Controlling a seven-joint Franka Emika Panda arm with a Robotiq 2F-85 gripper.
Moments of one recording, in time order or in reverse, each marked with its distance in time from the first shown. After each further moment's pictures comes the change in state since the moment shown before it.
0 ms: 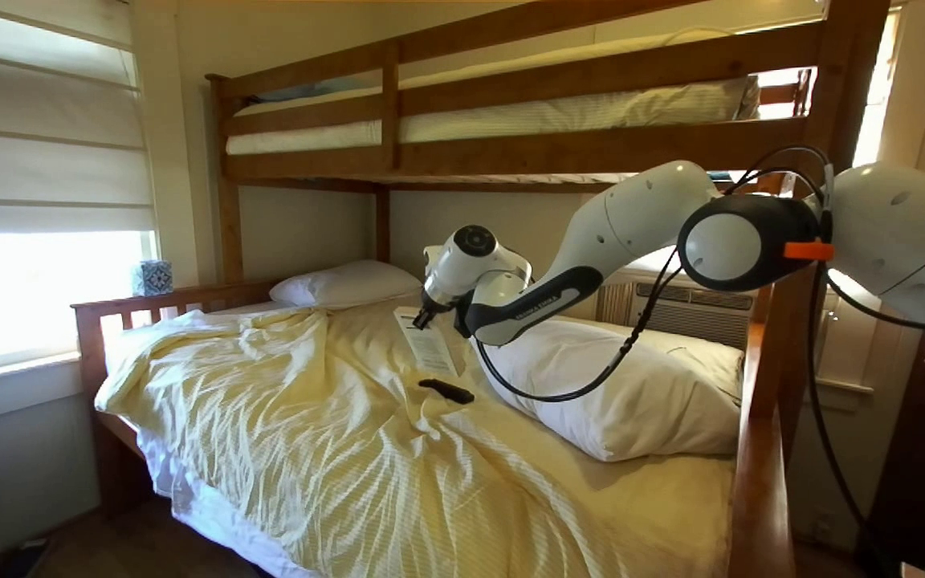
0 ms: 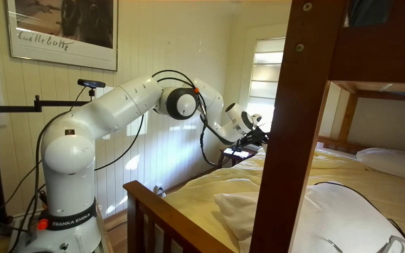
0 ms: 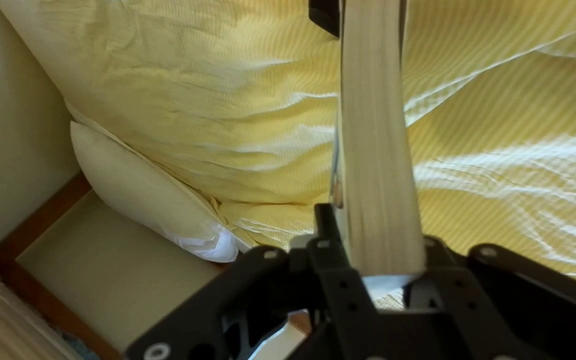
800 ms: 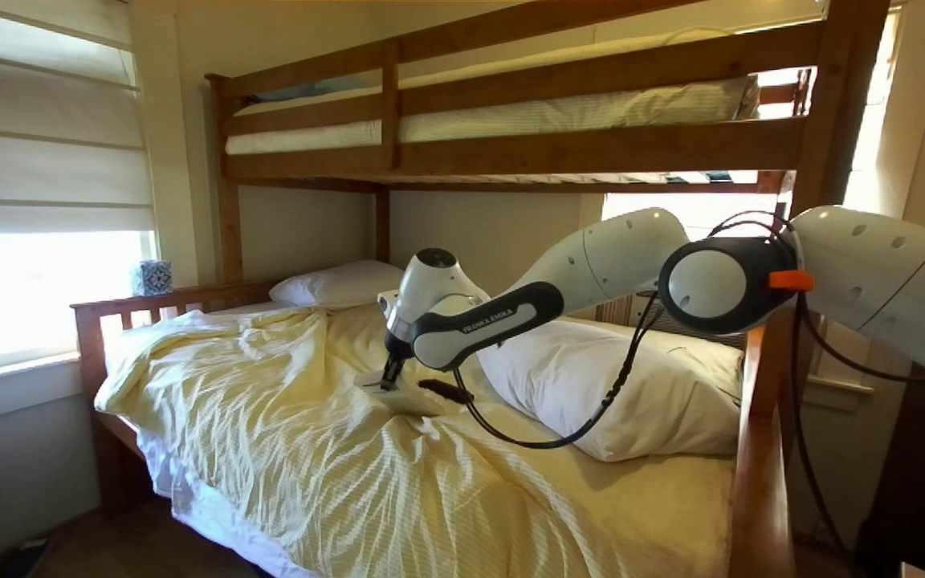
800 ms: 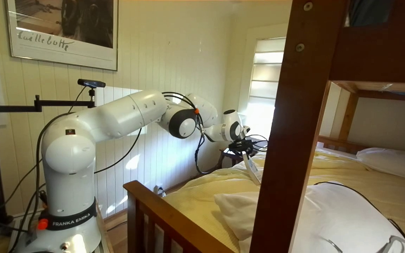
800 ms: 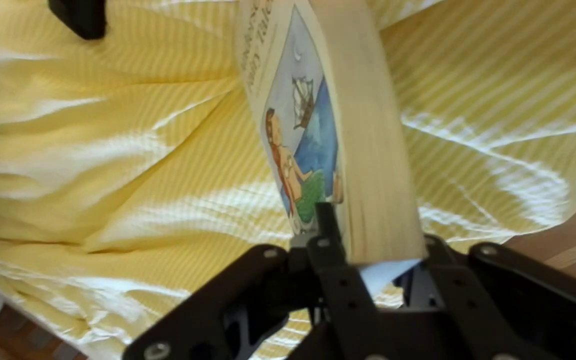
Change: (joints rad) arm 0.012 0.196 0.244 0.191 0.371 -0.276 -0.618
